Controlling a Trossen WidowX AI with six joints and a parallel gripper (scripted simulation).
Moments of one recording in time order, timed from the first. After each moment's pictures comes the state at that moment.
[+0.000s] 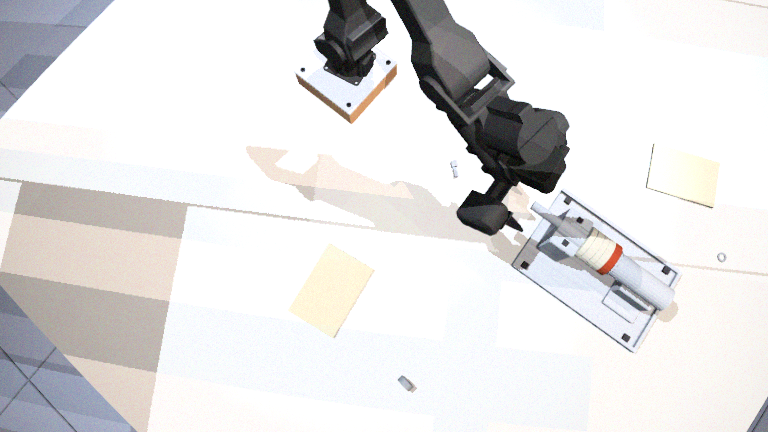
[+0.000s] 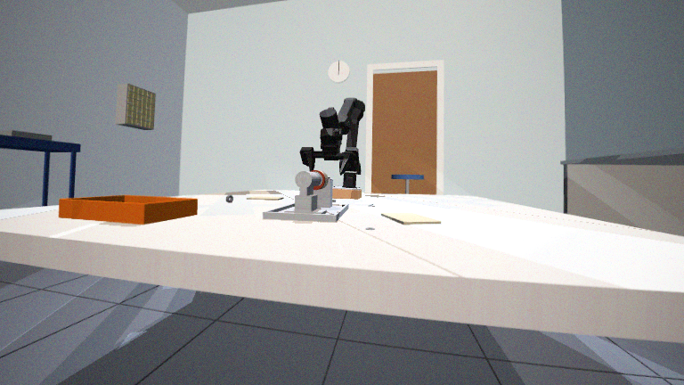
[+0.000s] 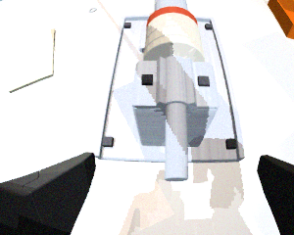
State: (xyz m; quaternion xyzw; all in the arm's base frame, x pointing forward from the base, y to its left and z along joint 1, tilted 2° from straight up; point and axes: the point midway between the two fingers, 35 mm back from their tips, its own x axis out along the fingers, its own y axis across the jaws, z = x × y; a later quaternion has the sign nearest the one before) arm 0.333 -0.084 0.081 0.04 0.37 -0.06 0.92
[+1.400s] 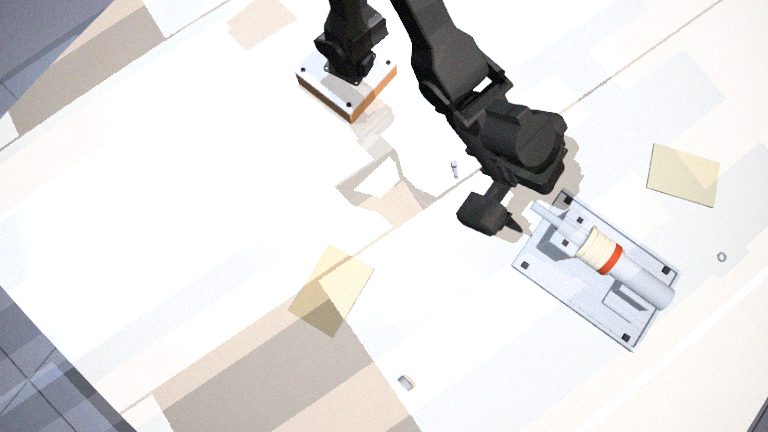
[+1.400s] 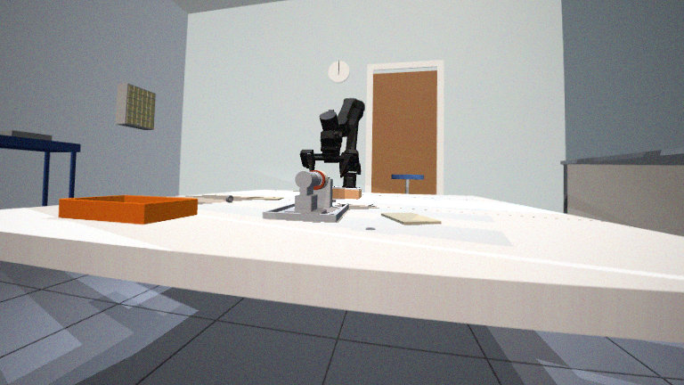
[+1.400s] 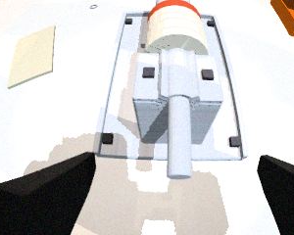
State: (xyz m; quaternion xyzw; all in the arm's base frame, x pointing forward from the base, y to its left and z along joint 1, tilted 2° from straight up) arm 0.333 -0.083 0.073 0.04 0.37 -0.06 0.93
